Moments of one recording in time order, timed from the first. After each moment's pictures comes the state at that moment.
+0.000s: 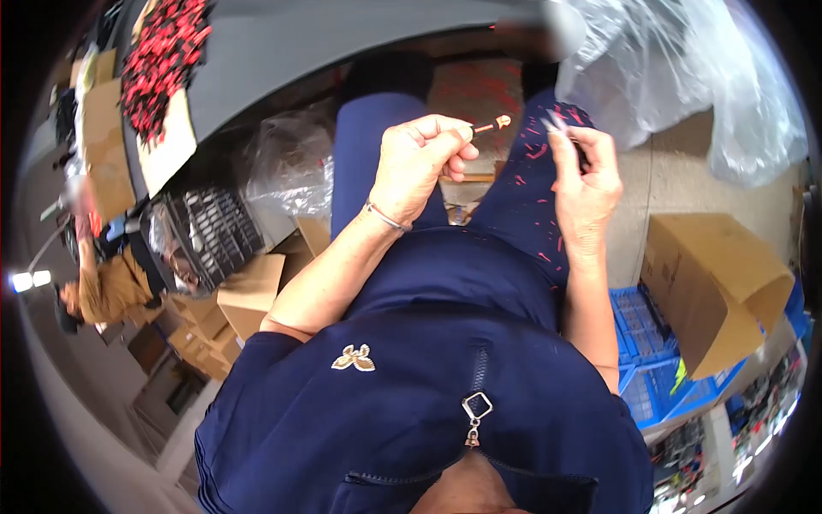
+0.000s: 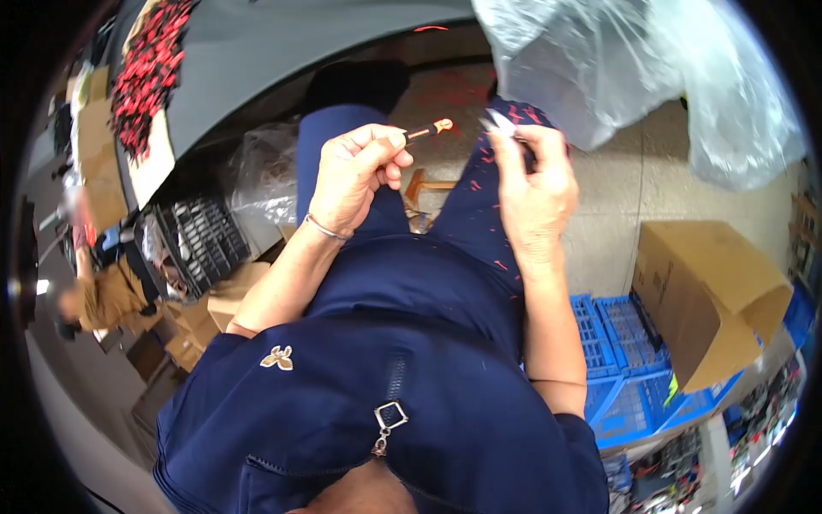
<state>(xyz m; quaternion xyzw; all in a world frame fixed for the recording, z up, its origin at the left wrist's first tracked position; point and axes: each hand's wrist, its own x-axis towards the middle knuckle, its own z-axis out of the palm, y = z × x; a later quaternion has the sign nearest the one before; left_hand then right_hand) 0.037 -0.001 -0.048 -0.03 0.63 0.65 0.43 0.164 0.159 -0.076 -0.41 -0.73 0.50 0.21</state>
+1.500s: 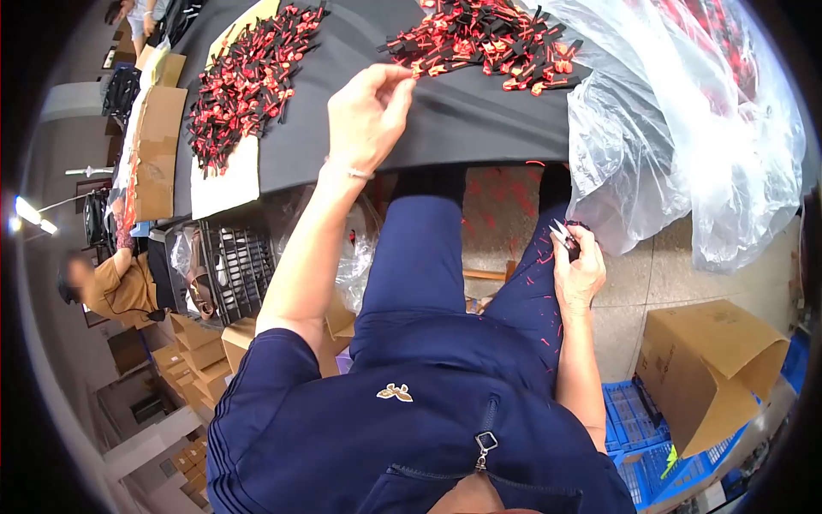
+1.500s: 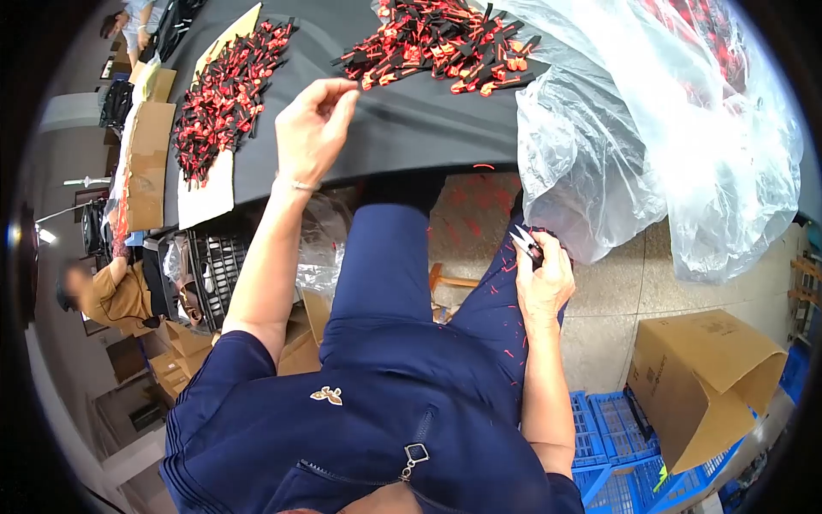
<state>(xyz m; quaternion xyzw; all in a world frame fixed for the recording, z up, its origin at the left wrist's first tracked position) -0.131 0.013 0.008 0.30 0.87 0.38 -0.09 0.155 0.174 -0.112 -0.35 -0.85 0.34 0.22</state>
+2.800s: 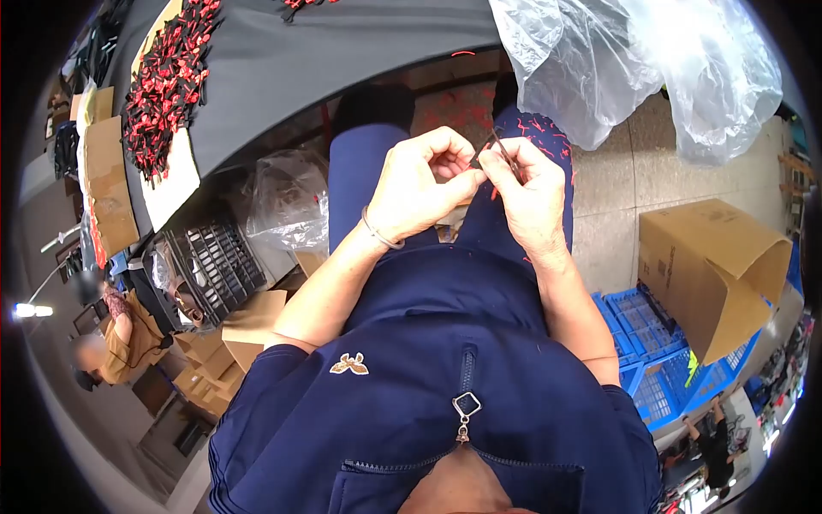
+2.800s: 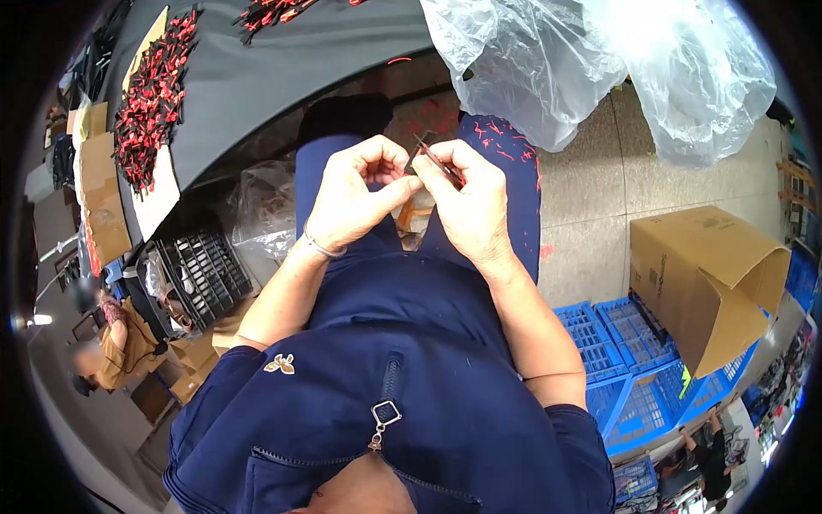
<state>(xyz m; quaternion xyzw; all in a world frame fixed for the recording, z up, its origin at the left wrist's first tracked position) 0.036 0.018 -0.020 0.22 0.71 0.51 0.43 0.154 0.137 -0.050 -0.31 -0.62 0.71 0.14</state>
